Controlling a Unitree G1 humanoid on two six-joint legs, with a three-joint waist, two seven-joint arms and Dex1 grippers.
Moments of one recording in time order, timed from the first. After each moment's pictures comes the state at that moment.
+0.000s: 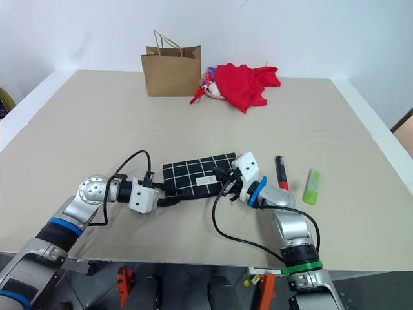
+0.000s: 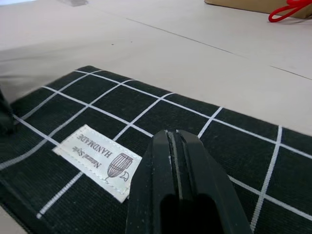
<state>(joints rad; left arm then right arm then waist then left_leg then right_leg) -0.58 0.54 -0.34 0.45 0.06 -0.67 -1.08 -0.37 -0.36 0.07 0.11 0.25 0.22 0.72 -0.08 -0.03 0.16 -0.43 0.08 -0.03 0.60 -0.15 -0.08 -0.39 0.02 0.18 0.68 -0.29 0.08</state>
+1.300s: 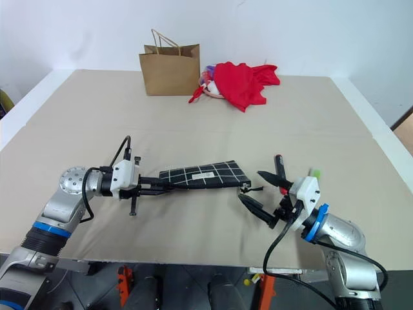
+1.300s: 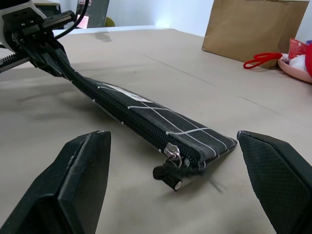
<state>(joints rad) -0.48 0.58 -0.19 0.16 -0.31 -0.16 -1.27 0.03 -0.55 -0.21 -0.20 0.49 0.04 0.96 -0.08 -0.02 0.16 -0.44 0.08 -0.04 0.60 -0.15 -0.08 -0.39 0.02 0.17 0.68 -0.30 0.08</state>
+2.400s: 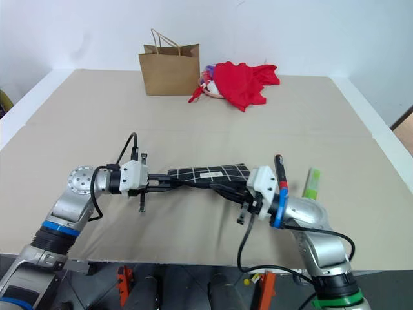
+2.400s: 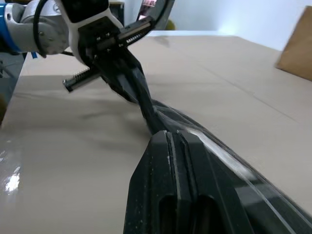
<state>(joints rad) -0.51 0.49 -0.19 0.16 -0.22 -0.24 -1.20 -0.23 -0.52 0.08 -0.28 0.41 0.22 0.93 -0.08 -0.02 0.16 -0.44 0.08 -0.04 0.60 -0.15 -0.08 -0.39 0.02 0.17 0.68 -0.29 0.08</state>
